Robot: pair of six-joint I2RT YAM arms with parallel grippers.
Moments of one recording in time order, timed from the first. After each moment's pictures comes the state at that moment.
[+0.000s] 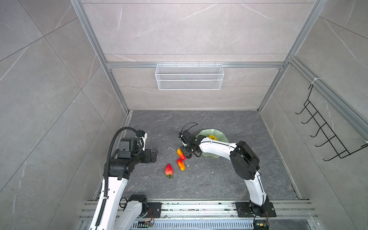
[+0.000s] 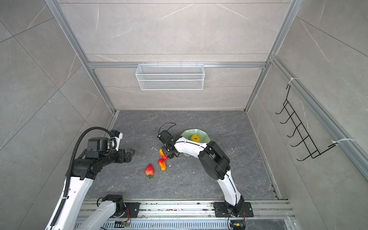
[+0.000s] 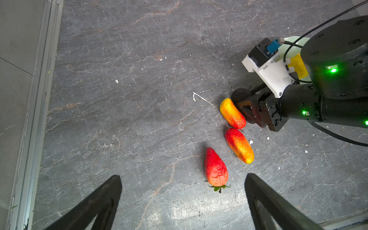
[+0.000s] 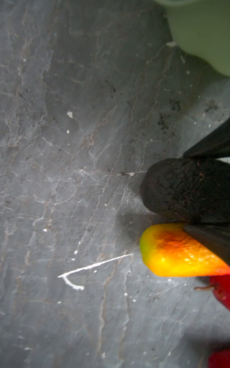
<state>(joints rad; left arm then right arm) -0.10 0.82 1.00 -1.00 0.15 -0.02 0.86 2.14 1.62 -0.57 0.11 0.24</state>
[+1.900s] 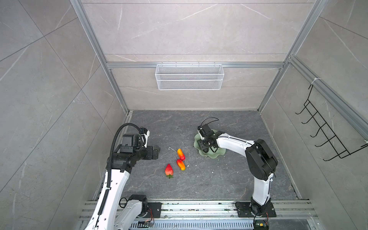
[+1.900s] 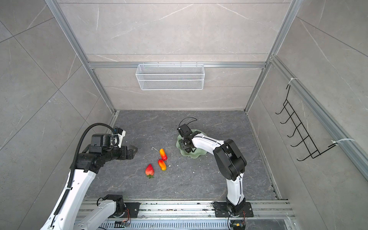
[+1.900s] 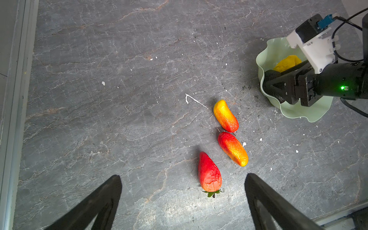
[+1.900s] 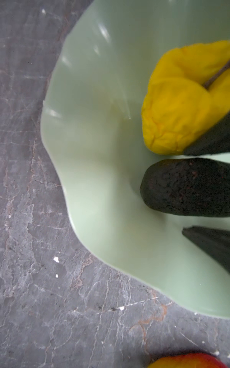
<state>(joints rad) -0.10 0.90 1.02 -0.96 0.20 -0.03 0.63 1.94 1.36 -0.49 0.16 0.15</state>
